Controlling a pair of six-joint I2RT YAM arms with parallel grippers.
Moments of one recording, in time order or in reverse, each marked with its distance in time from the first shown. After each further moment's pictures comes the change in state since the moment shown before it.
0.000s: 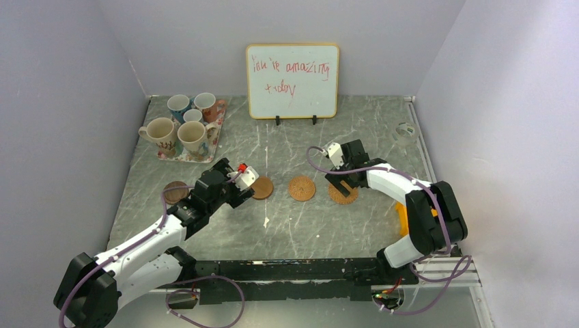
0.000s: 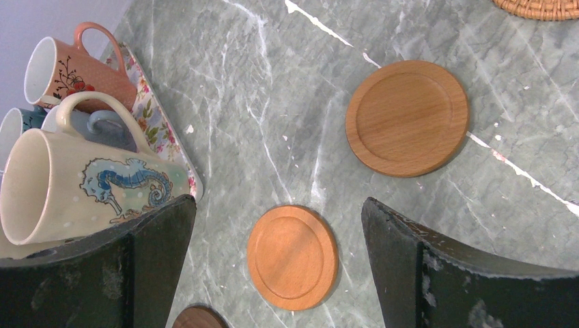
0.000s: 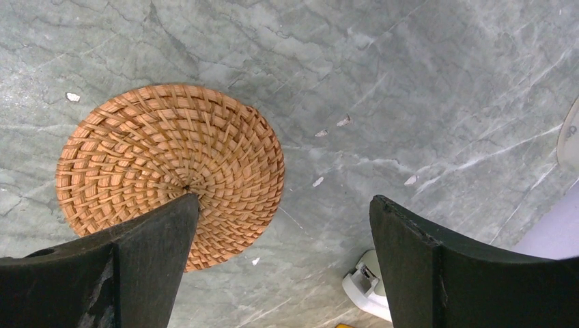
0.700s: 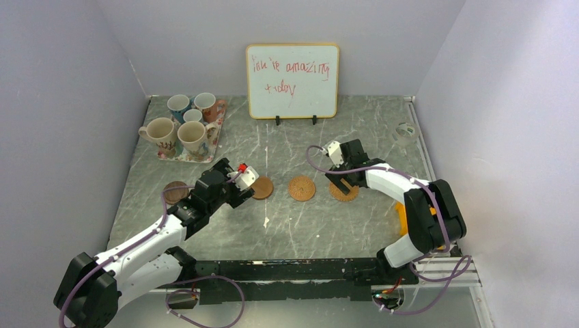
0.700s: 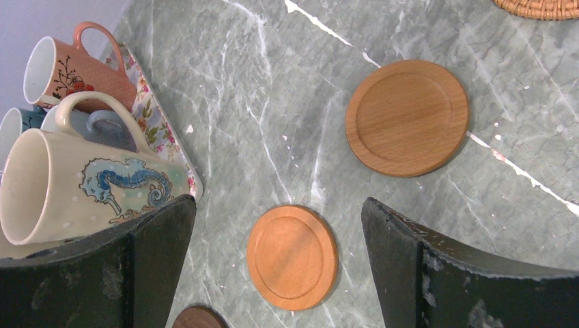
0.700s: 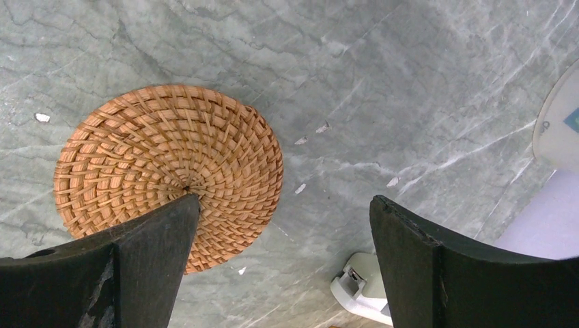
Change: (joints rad) left arm 0.000 0.002 0.000 0.000 0.000 0.000; right arm 0.004 0.013 -0.002 0.042 0.046 0.000
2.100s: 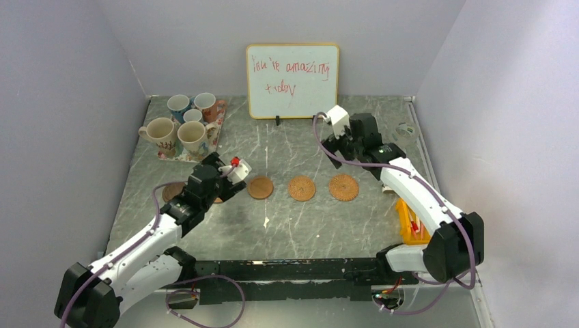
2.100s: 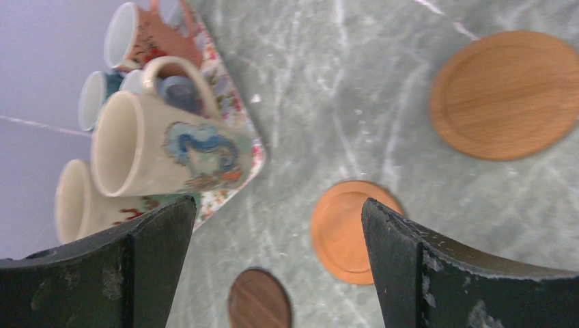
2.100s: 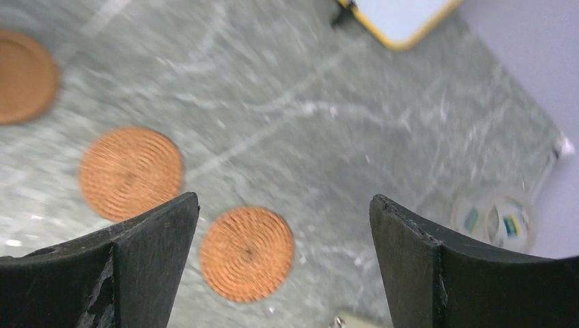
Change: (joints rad) left arm 0.103 -0.044 0.074 -0.103 -0.092 0.100; right arm 0.085 -0.217 0.321 -0.151 -0.178 0.138
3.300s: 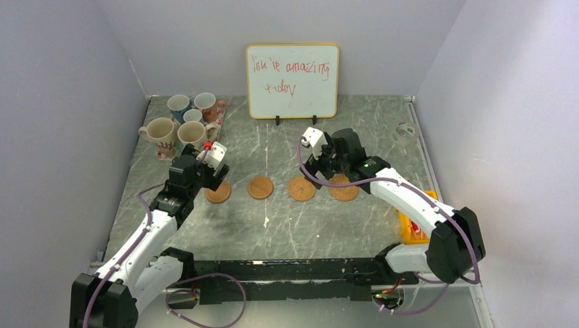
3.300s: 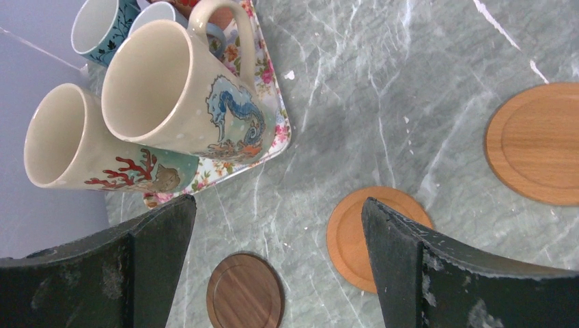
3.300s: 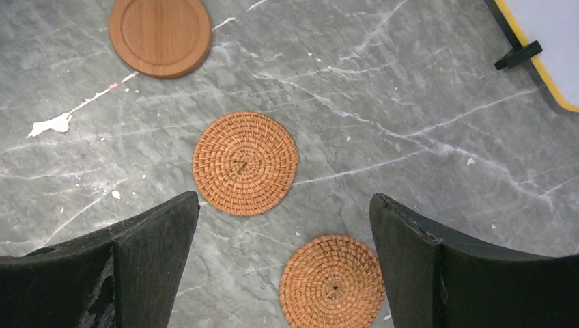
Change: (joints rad) left arm 0.246 0.010 0.008 0.025 0.159 -0.172; right arm 0.119 -0.010 -0.190 0.149 -0.264 -0.024
